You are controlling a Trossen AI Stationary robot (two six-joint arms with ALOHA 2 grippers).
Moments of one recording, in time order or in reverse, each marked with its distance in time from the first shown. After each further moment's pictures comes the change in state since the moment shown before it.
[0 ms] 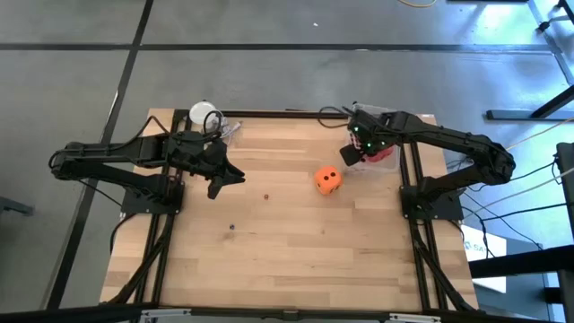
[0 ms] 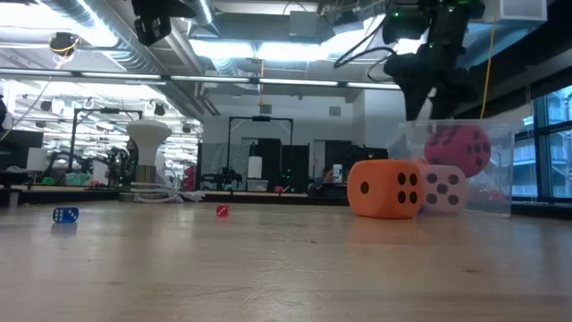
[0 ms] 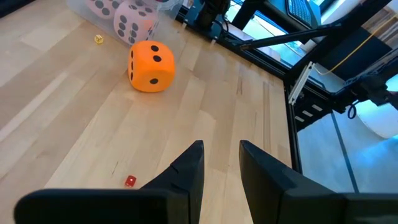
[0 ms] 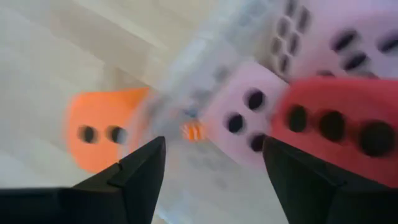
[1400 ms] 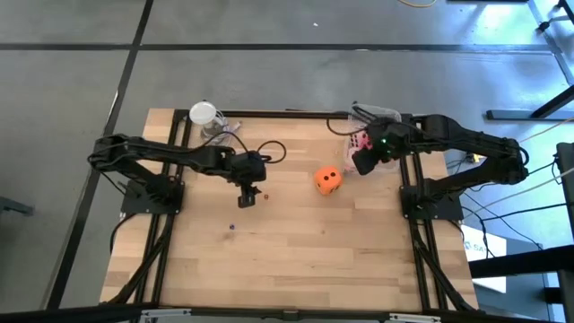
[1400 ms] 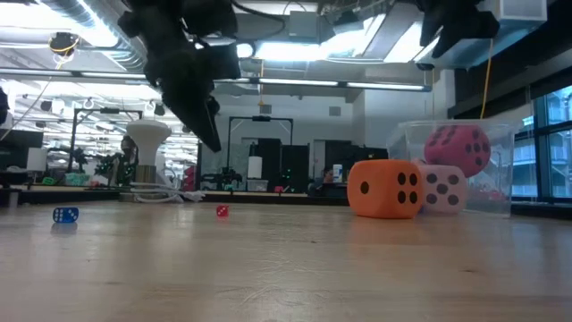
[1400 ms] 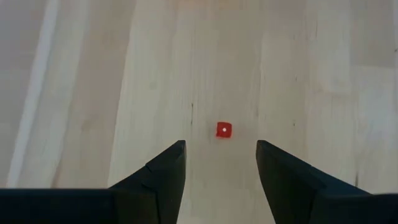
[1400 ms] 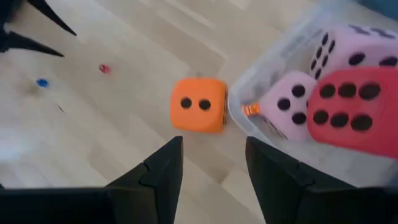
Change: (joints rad) left arm 0.048 0.554 0.000 0.014 -0.090 0.465; right arm 0.303 -0.138 0.270 -0.213 0.115 0.184
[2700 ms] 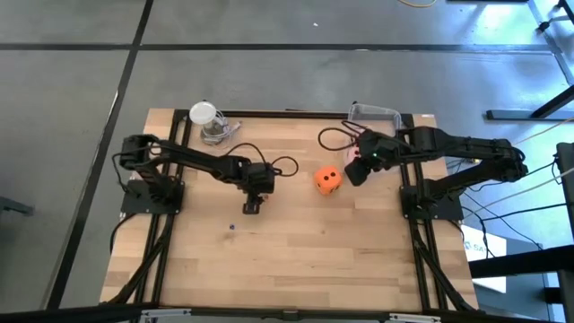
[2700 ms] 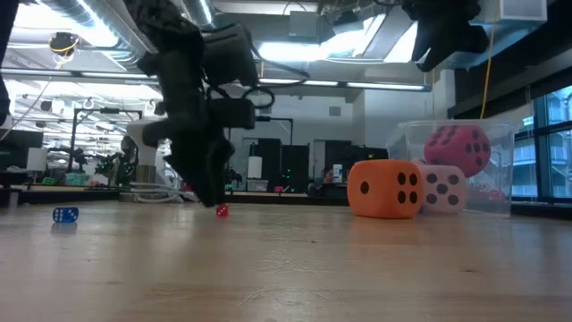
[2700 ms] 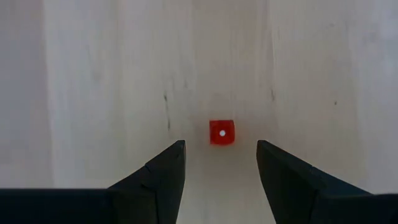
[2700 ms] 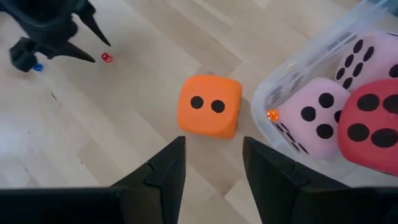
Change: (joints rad) left arm -0.022 0.255 0.000 0.115 0.020 0.139; right arm 0.083 0.006 -0.129 0.149 0.038 -0.030
